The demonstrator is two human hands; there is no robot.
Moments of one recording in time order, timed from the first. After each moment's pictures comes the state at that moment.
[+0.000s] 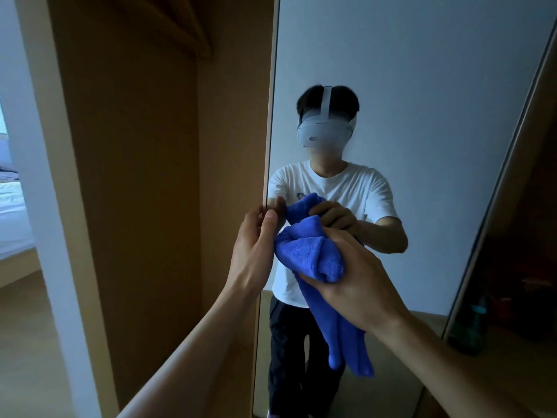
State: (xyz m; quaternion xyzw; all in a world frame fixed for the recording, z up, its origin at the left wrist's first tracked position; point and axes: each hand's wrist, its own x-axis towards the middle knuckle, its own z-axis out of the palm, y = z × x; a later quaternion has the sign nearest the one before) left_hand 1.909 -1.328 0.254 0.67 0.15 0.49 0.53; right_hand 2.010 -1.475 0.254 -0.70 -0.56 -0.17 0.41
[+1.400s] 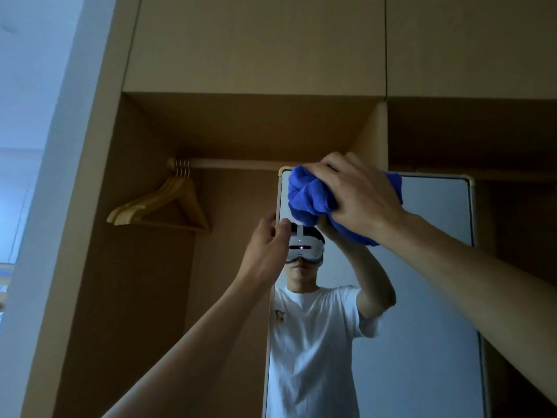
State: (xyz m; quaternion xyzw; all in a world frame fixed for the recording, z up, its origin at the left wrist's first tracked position) left_hand 1.914 -1.306 0.595 0.69 0.02 0.51 0.51; right_hand 1.996 -1.452 0.689 -0.63 -0.50 -0.59 0.10
